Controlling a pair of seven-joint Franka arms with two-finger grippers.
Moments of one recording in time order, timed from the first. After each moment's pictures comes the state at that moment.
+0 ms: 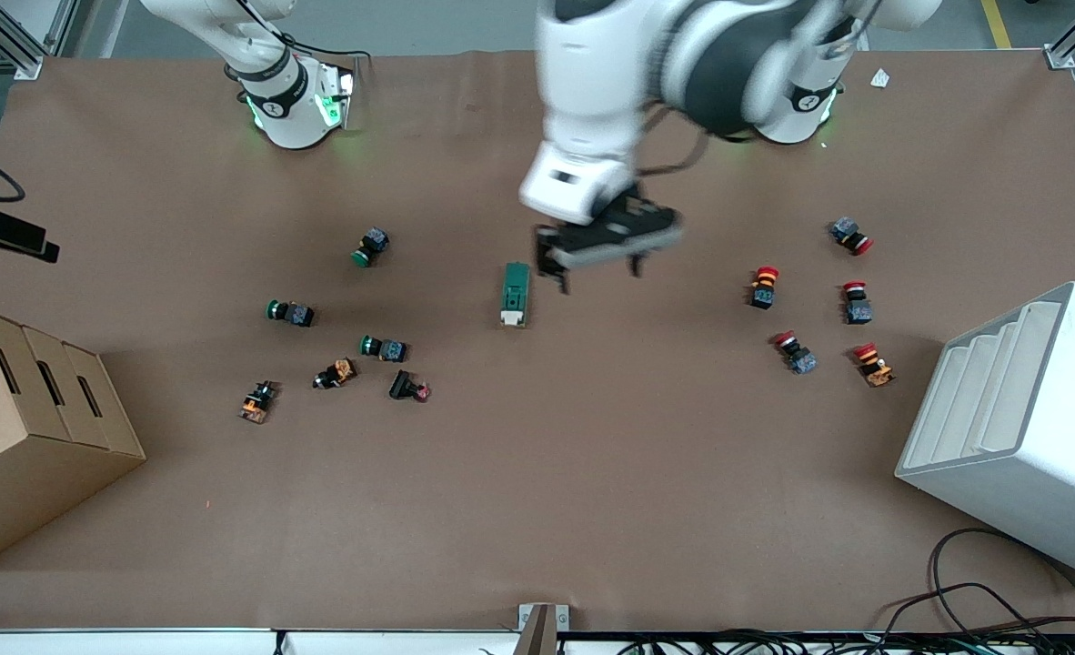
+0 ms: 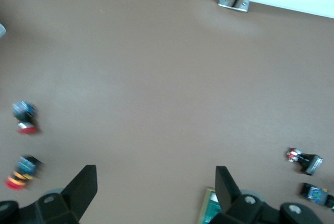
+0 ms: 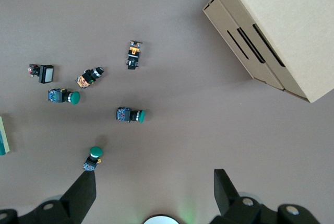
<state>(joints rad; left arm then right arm) -0.47 0.31 -0.26 -1.41 0.29 1.87 -0.97 -0.01 0.12 -0.13 -1.40 0.02 1.38 -0.06</state>
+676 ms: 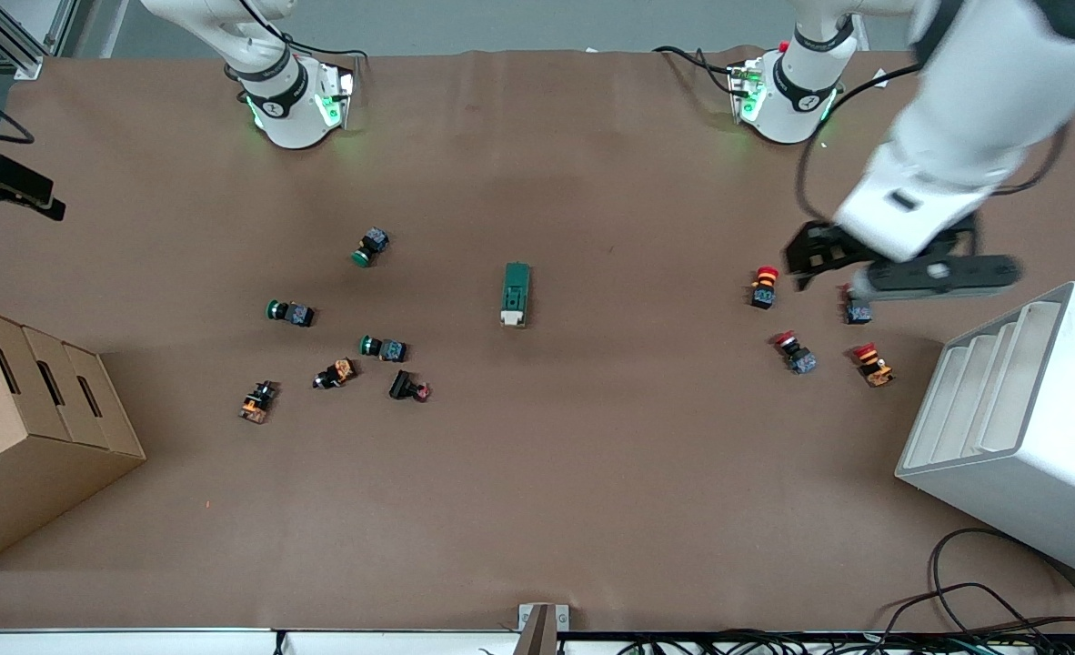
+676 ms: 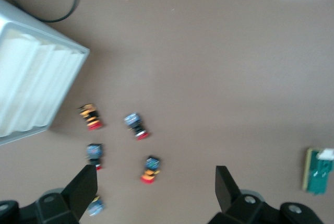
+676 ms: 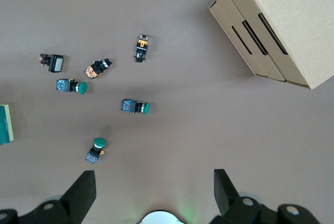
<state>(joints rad) -0.13 0.13 -0.18 -1.41 0.09 1.58 -0.30 -0.01 -0.04 -0.08 -1.54 0.00 1.41 -0.05</state>
